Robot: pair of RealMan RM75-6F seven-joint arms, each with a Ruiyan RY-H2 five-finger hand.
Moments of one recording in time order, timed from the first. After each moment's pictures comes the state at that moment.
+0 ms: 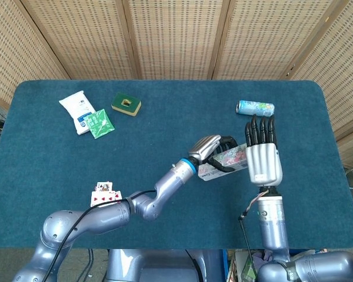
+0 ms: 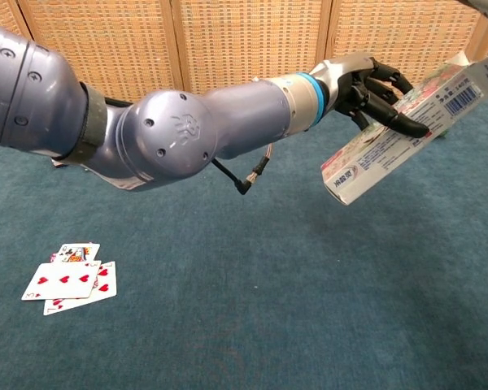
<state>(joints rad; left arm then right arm) -1.37 -2.02 -0.54 -0.90 1.03 0.60 -0.41 0.83 -1.40 0.05 -1.98 -0.90 1.83 -1.60</state>
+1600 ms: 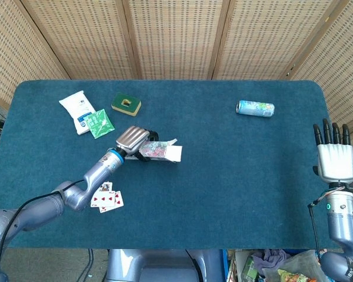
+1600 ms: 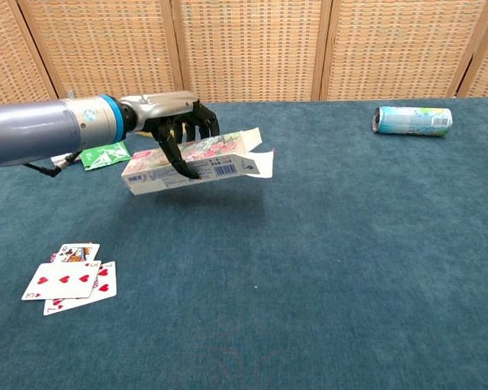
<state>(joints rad) -1.05 -1.68 -0.16 -0.98 1.29 0.67 -0.21 0.48 -1.15 0.12 -1.58 -1.00 1.38 -0.60</state>
